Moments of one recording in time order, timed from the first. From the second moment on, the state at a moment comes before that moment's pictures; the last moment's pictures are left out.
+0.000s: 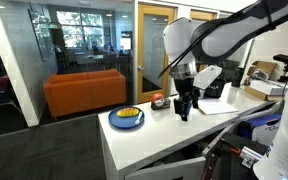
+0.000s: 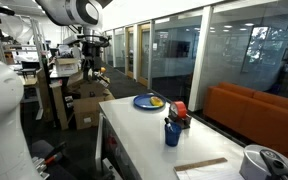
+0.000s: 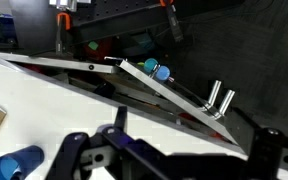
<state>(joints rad) 0.06 -0.29 0.26 -2.41 0.03 1.85 0.47</state>
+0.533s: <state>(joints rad) 0.06 -0.07 0.18 -2.15 0.02 1.86 0.50</state>
